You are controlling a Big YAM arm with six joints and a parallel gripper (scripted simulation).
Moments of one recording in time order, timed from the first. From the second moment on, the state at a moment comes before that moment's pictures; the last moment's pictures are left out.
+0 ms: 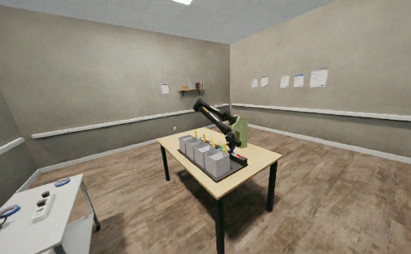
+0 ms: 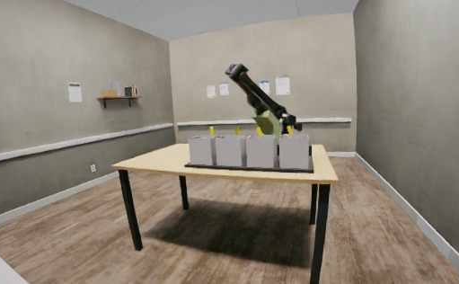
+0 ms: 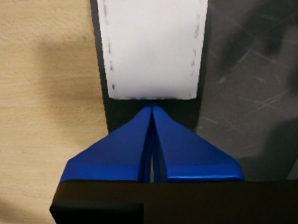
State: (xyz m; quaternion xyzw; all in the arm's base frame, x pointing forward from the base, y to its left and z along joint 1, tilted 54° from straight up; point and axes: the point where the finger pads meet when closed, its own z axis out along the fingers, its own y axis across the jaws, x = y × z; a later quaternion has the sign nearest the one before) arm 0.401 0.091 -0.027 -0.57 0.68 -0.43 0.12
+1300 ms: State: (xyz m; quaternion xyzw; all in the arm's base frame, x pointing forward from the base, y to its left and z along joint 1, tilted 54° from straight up) arm 0.406 0.103 -0.033 -0.57 0.69 -0.44 0.12
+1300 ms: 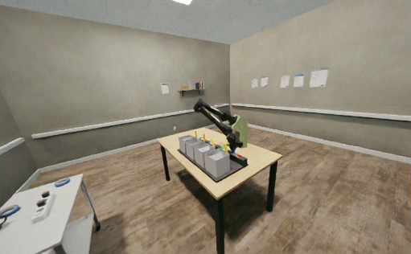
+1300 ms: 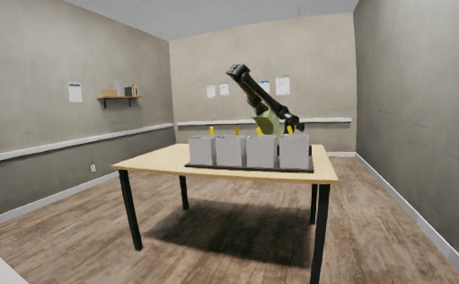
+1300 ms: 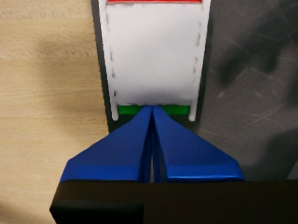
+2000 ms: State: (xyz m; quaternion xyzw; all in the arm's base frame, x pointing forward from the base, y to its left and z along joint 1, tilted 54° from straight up) arm 0.409 0.114 -0.037 -0.57 0.69 -0.44 0.12
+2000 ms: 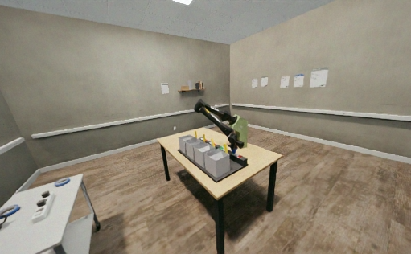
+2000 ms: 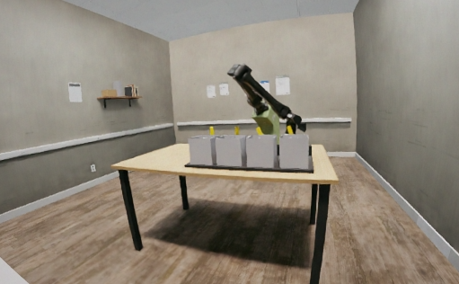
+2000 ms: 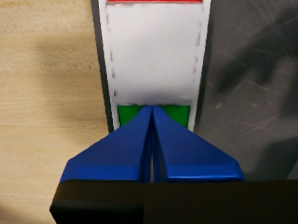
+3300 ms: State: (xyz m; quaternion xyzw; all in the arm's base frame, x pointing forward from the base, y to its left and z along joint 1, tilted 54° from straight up) arm 0.414 0.128 -0.043 -0.57 0.69 -0.44 0.12
